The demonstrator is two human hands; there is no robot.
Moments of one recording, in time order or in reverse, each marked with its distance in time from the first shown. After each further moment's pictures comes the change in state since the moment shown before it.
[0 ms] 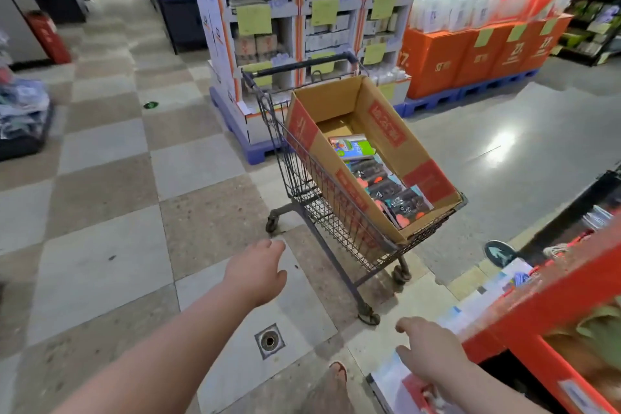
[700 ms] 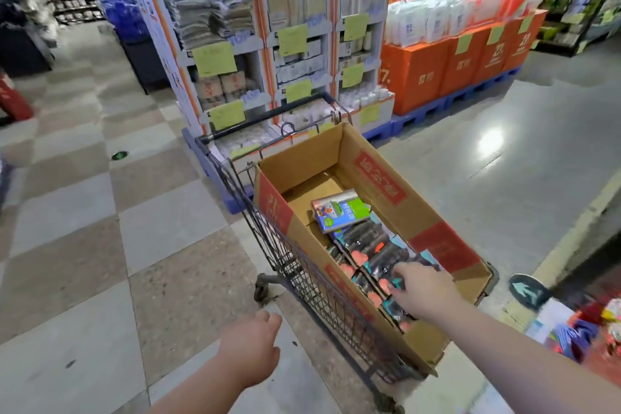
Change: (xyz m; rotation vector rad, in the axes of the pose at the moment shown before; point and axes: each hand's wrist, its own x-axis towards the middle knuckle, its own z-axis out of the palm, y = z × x) left_hand 0.240 -0.009 -0.015 0.224 -0.232 0.123; right_hand 0.260 0.041 -0.218 0.073 0.239 0.033
